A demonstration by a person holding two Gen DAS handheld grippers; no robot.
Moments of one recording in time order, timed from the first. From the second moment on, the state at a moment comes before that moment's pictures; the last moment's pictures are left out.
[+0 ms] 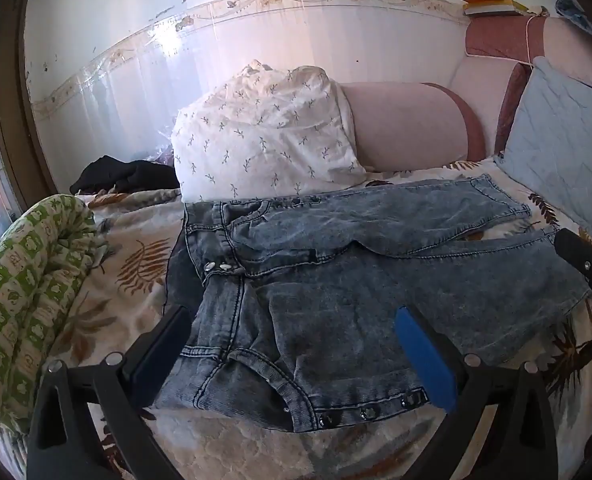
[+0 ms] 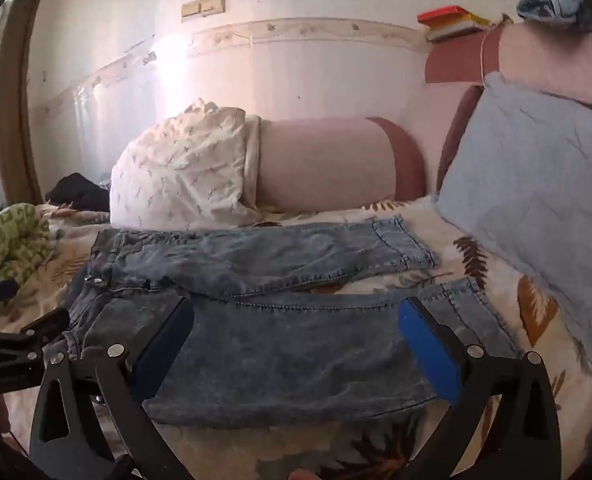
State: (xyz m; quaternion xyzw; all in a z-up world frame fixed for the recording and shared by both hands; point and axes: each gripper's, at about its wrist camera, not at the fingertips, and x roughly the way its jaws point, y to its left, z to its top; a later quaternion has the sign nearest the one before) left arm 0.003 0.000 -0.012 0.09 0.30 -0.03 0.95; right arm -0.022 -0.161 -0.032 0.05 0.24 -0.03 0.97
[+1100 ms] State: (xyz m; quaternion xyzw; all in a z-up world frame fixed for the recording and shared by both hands) left arm 0.001 0.005 -0.011 0.08 0.30 -0.02 0.95; right arm -0.025 -0.205 -0.036 0.08 0.27 -0.04 0.96
